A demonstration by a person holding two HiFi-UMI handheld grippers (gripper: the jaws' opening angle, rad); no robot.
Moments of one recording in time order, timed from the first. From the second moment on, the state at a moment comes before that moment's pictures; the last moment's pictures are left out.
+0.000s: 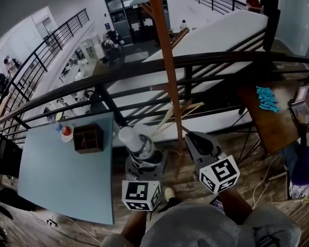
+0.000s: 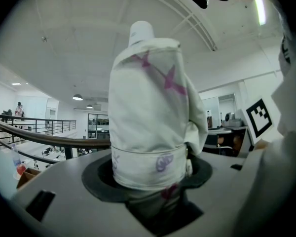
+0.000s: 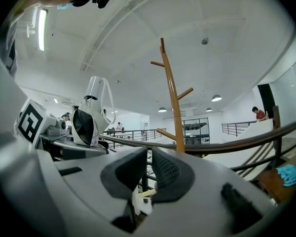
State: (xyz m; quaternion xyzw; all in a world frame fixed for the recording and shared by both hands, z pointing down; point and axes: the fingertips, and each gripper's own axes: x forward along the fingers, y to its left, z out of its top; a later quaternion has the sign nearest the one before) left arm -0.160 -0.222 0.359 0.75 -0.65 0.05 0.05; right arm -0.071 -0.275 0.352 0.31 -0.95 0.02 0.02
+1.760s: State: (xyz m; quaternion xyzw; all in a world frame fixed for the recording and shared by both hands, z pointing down) left arm -0.257 -0.323 0.376 0.79 -0.61 0.05 0.06; right arm -0.165 -0.371 0.360 0.36 -0.93 0.00 0.04
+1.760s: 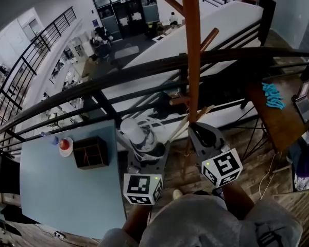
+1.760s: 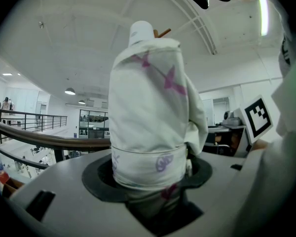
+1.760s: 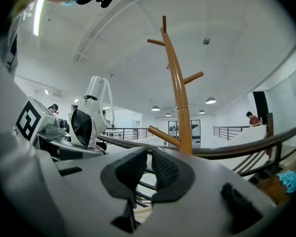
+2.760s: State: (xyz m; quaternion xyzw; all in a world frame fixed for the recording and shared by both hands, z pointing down) left arm -0.243 -0.375 0.390 0.80 -0.59 0.07 0.05; right arm -0.141 -0.388 0.369 0.39 -0.92 0.00 0.04
